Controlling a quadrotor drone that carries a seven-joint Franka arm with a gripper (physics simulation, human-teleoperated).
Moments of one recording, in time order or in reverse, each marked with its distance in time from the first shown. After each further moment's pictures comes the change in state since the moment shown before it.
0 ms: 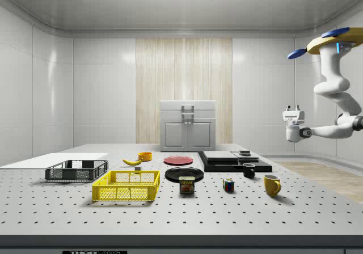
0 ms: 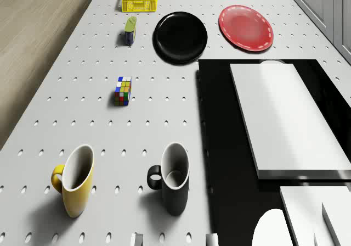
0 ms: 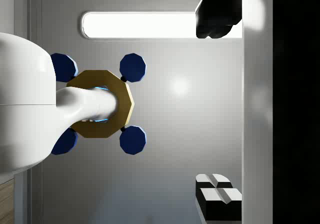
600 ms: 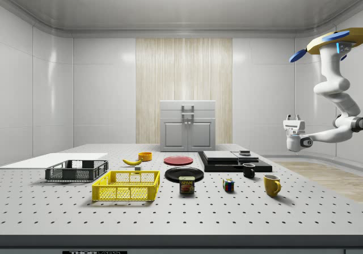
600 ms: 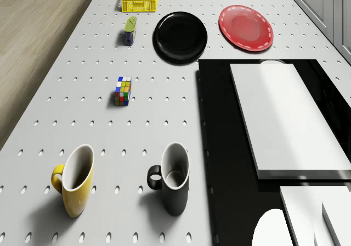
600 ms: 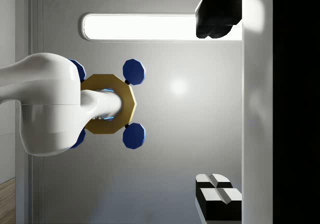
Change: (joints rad) arm -0.004 0.065 0.003 0.236 0.002 -0.162 -0.002
